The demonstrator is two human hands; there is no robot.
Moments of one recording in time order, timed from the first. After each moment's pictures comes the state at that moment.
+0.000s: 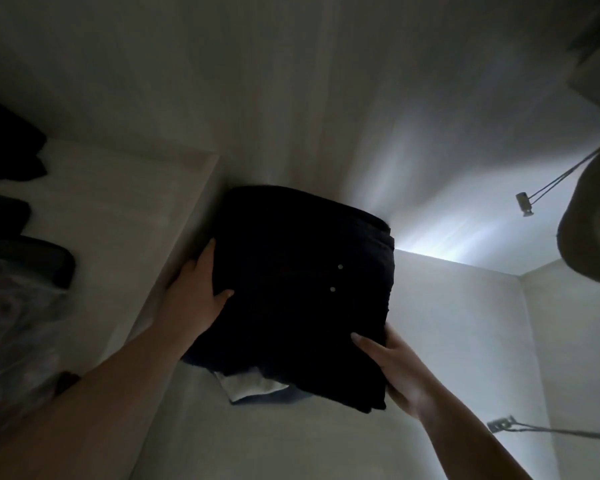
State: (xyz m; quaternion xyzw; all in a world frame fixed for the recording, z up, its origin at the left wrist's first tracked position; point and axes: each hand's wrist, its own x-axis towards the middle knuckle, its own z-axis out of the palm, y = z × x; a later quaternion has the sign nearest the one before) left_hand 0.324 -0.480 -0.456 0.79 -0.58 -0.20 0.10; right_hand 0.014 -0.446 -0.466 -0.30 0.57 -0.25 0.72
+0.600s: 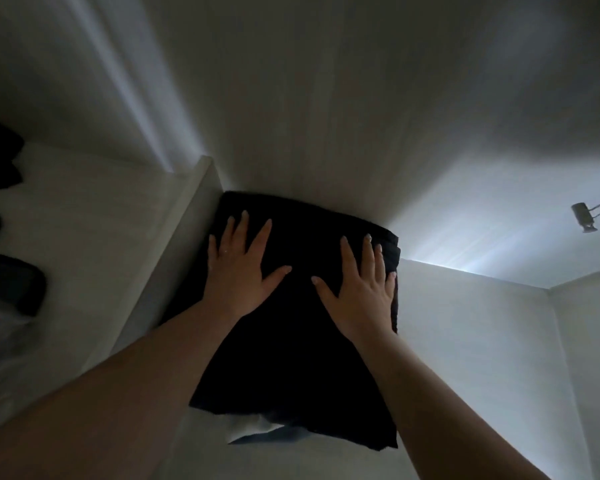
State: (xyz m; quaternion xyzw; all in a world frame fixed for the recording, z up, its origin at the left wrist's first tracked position) left_hand 0.294 -0.561 -0.502 0.71 -0.69 -0.09 0.08; right_hand 0.095 -0.552 -0.499 -0.70 0.68 -0.10 0.19
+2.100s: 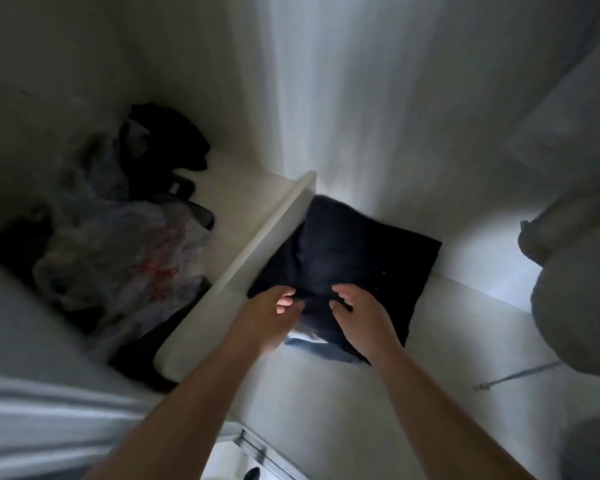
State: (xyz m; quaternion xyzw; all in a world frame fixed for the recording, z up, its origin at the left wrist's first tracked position) left_hand 0.255 -0.341 -0.369 0.79 -0.44 -0.34 0.27; right_hand 0.100 -0.419 -0.386 -0.73 0.55 -0.12 0.40
